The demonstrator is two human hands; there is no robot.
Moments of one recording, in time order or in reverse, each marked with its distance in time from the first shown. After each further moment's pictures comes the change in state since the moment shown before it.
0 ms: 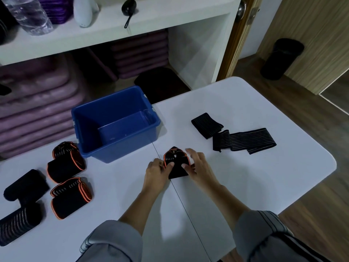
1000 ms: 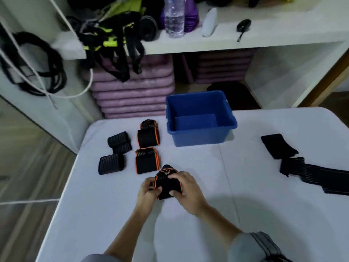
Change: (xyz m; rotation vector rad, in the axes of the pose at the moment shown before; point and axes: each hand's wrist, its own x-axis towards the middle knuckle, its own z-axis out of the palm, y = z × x) left_hand -0.142 -0.117 -0.131 -0.653 0.270 -0.369; right_hand -0.062 -0.120 0.156 0.040 -0.373 -0.394
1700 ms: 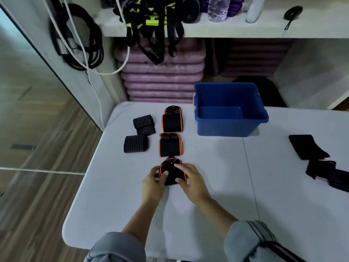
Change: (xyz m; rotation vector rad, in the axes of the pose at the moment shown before) left_hand 0.003 -0.046 -0.041 0.360 0.295 0.126; right_hand 0.004 -0.016 0.057 0.014 -0.010 -0.009
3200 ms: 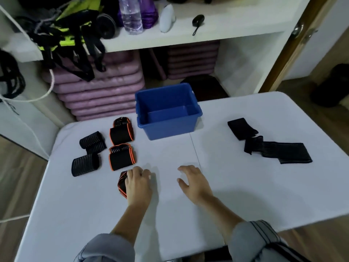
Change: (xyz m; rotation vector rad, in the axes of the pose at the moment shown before) left_hand -0.024 0.065 0.071 0.720 0.044 0.473; right_hand -0.069 0.042 -0.124 -0.291 0.150 0.186
